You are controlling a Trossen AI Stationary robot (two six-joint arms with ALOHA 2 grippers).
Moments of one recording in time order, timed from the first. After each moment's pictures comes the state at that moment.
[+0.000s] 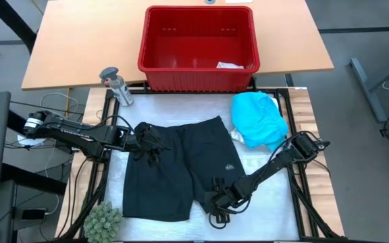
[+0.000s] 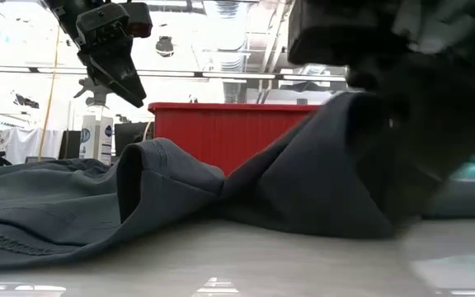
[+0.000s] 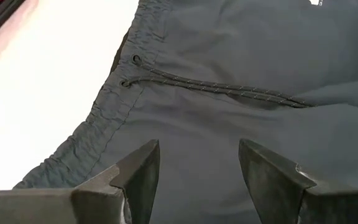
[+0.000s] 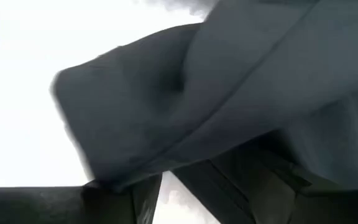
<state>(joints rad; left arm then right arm) -0.12 1.13 0.81 -0.57 -0.35 -0.45 0.55 1.99 1.28 -0.41 0.11 0.46</state>
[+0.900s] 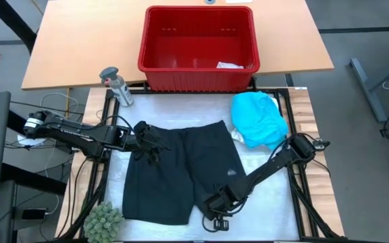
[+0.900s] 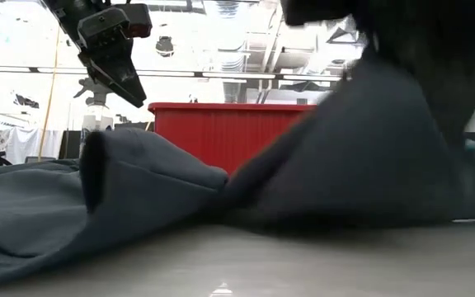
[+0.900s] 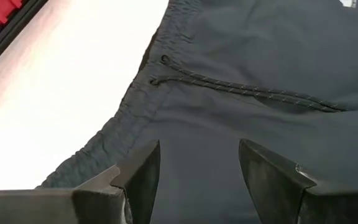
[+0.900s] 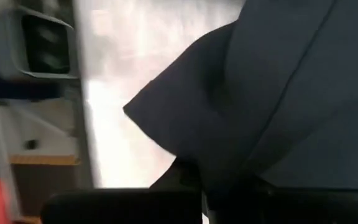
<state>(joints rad) -0.12 1.13 0.81 -0.57 -0.39 -0.43 0.53 2.02 1.52 -0.69 -0.12 0.65</state>
